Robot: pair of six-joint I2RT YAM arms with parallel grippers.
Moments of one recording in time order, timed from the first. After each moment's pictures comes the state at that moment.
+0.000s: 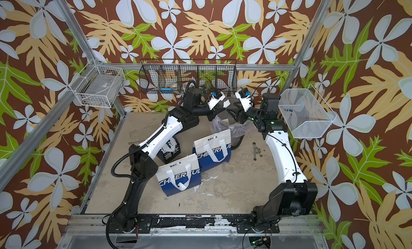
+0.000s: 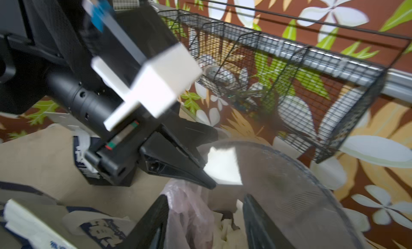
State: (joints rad) left arm -0.64 2.34 2.48 -0.45 0.47 0.27; right arm 0.00 1.48 1.52 -0.34 -0.71 -0.31
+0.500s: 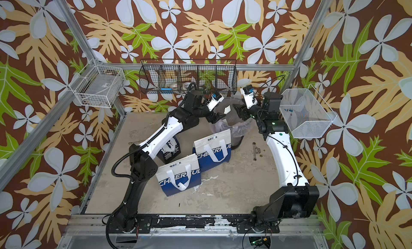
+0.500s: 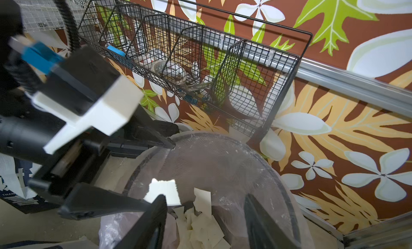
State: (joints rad) left arm -0.64 2.28 2.42 -0.47 0.39 0.26; right arm 0.02 1.48 1.52 -0.33 -0.50 -0.30
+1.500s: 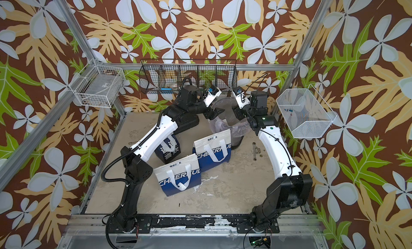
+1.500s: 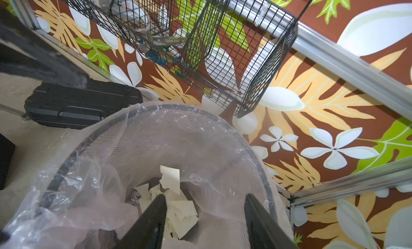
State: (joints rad) left arm -0.64 2.18 2.40 -0.49 0.36 0.25; right arm 0.10 1.55 1.61 -0.44 -0.17 -0.44
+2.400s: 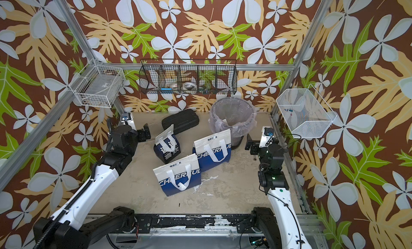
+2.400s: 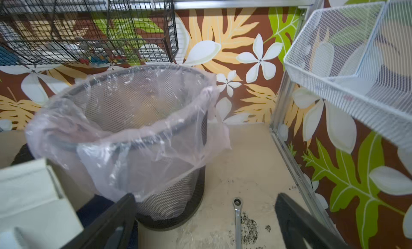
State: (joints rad) left arm -0.20 1.10 0.86 -0.09 -0.42 -0.17; right arm -0.06 0.80 0.53 0.08 -0.03 0.03
